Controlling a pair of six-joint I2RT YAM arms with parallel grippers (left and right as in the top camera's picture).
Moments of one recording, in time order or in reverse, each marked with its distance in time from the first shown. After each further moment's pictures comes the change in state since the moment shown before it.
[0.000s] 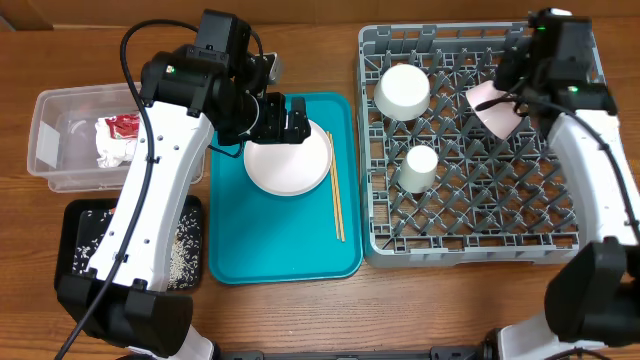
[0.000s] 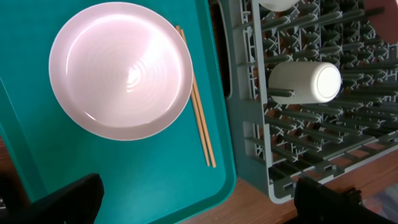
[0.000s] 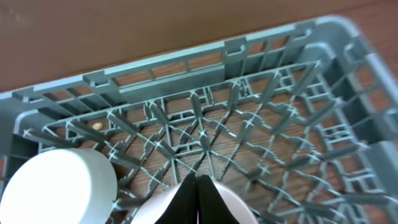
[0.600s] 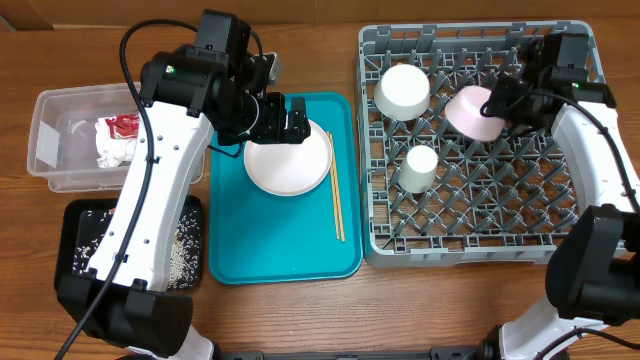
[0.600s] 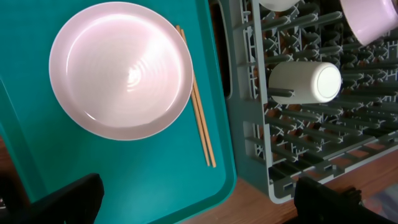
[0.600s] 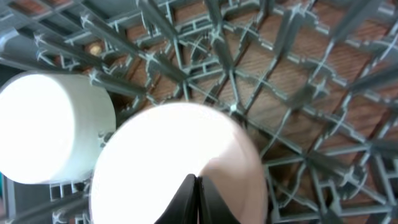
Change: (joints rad) left arm 0.000 0.000 0.000 0.000 0.000 0.000; right arm -0.054 0.102 -0.001 -0.217 -0.205 0.021
